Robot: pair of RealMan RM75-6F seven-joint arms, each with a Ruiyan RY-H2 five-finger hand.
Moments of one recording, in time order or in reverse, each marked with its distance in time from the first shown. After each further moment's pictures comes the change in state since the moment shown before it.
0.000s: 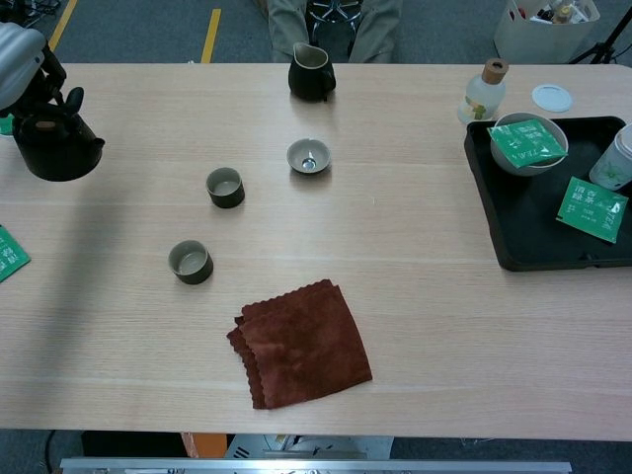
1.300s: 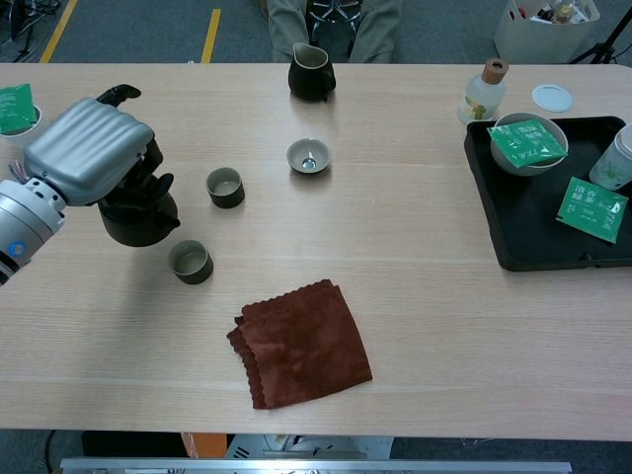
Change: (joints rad) left arm 0.040 -0.105 0.131 -0.192 0.219 0.027 0.227; right arm -0.006 0.001 -0.019 0.034 -0.012 0.000 0.041
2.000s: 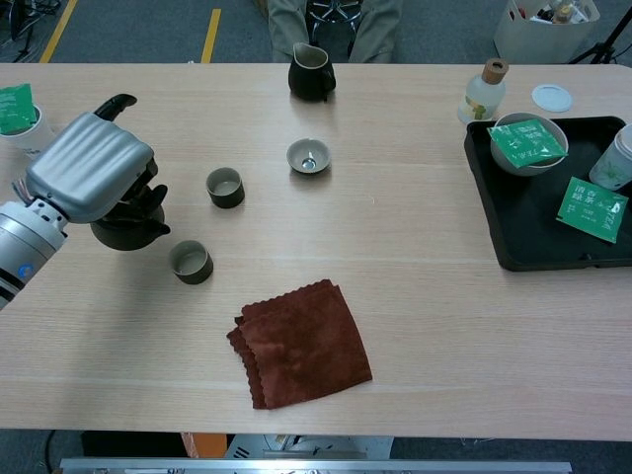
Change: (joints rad) left arm 0.045 -0.070 0.027 0.134 0.103 0.049 0.063; right arm -0.004 0.001 -0.001 -0.001 0.000 0.004 0.000
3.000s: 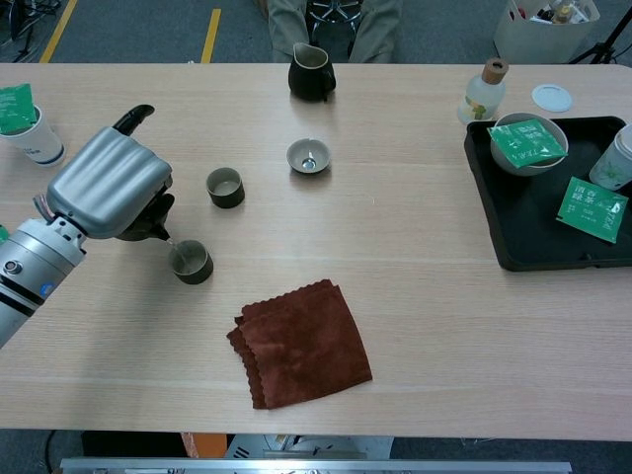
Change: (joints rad) left arm 0.034 -0.067 -0.009 0.062 0.074 -0.010 0.067; right arm -0.009 0.001 0.001 0.014 0.006 0.009 0.015
